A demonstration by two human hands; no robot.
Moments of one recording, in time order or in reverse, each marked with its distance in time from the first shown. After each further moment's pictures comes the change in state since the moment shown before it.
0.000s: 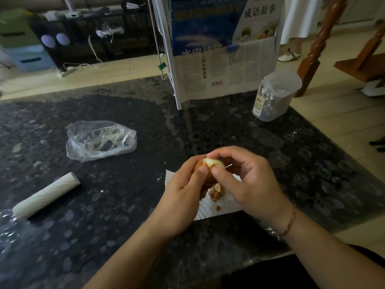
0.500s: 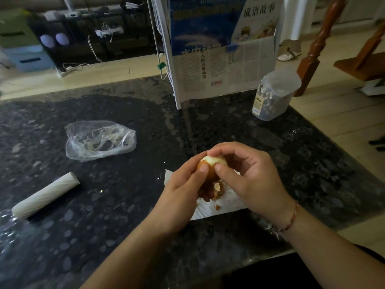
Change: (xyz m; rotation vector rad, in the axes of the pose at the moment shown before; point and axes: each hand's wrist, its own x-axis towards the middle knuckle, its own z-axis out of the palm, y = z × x) left_hand -0.001 0.000 -0.001 -0.114 -0.078 -0.006; right_hand 0.002 0.001 -0.004 0.097 0.004 0.002
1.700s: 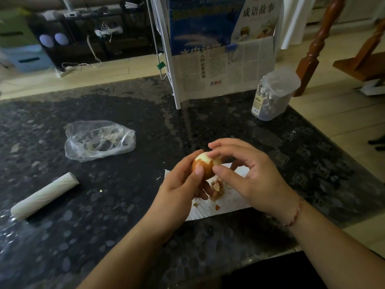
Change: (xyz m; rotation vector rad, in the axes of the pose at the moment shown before) left_hand -0.002 -0.006 -0.006 -0.012 0.047 0.001; right_hand 0.005 0.003 -0.013 -0.232 -0.106 -0.060
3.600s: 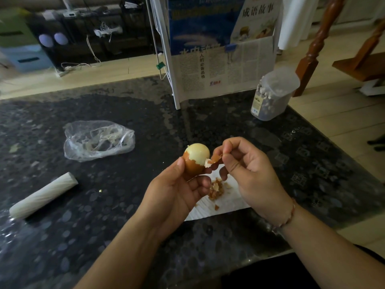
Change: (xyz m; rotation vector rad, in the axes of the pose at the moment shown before) left_hand 0.008 0.003 -0.003 -0.709 0.023 -0.231; right_hand 0.002 -0.008 0.015 0.533 0.128 0.117
